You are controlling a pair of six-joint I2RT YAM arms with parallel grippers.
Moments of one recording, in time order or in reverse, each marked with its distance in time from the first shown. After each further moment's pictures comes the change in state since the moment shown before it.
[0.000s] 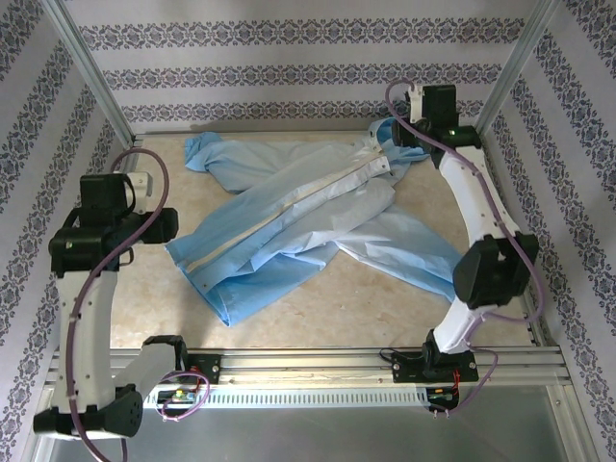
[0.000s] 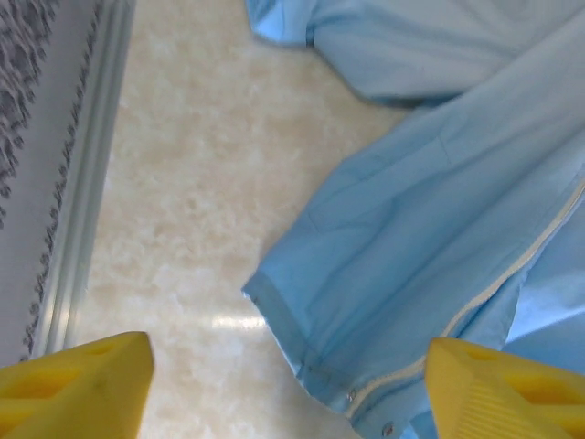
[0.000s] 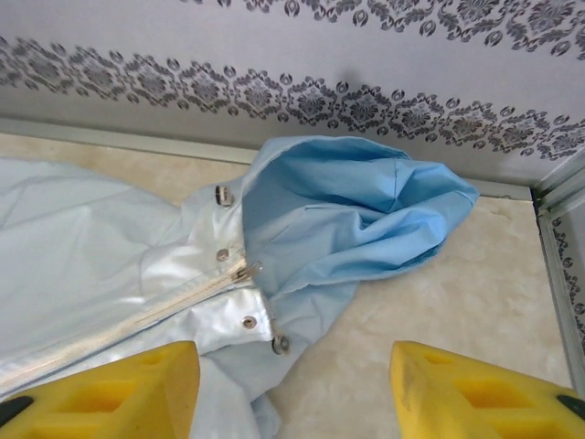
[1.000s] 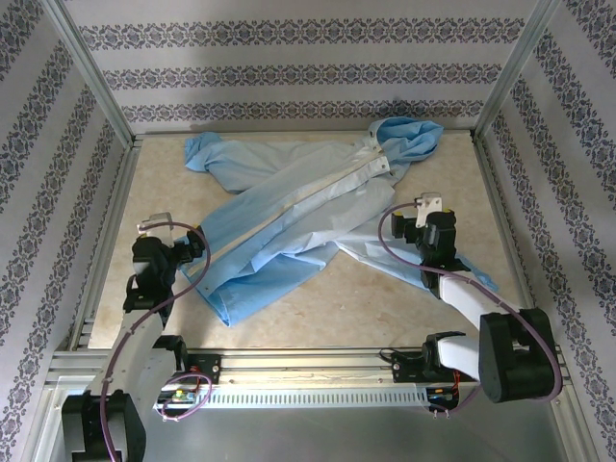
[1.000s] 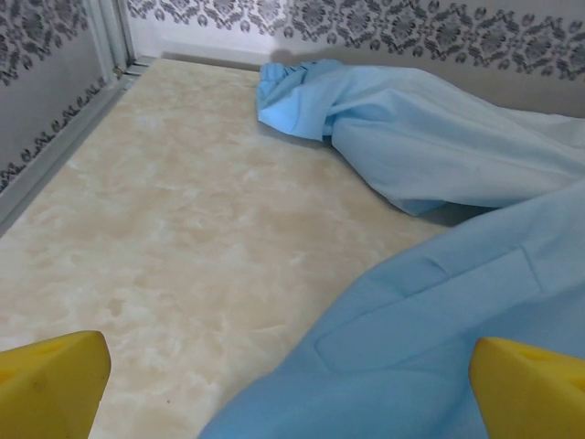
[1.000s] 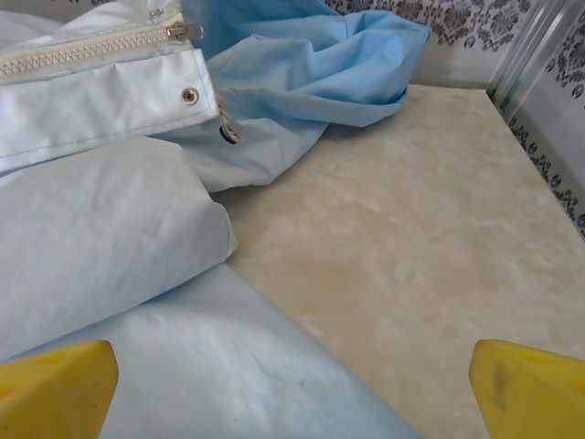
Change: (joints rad) left arm -0.014 -0.166 -1.103 1.375 -0.056 -0.160; right arm -0.005 -0.490 -1.312 1.060 0.095 0.001
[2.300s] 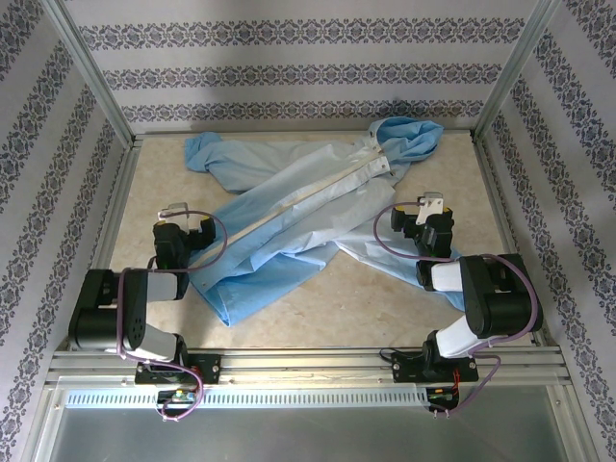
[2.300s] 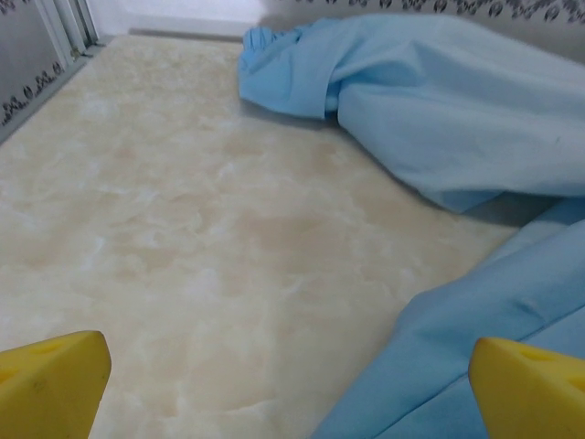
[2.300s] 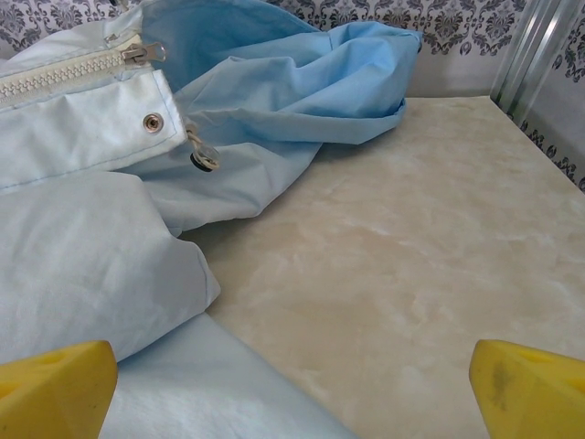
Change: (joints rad) left arm -0.032 0.712 0.037 0.654 -0.023 0.036; right arm -0.059 0.338 -0.009 0.445 -0.050 0.063
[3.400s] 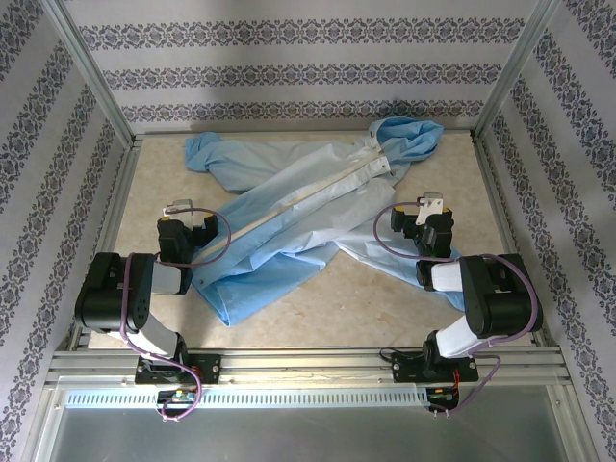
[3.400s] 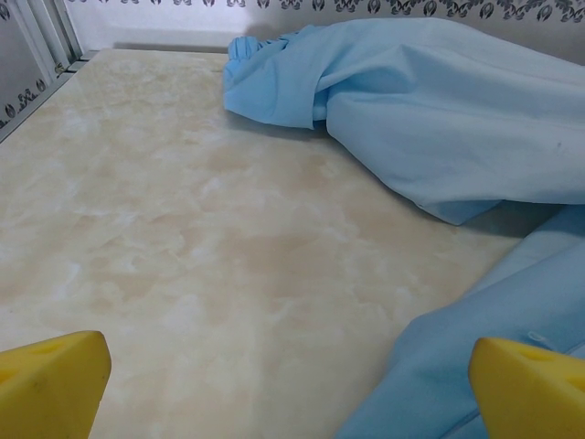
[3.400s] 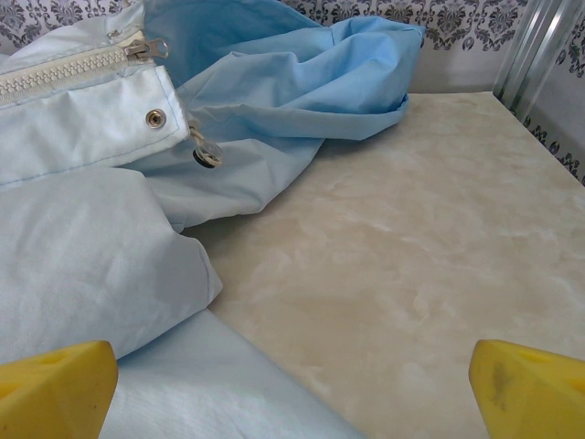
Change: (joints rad) left arm -0.014 0.086 0.038 0.077 -0.002 0.027; right arm 0.000 0.000 0.000 -0.007 -0.003 0.002
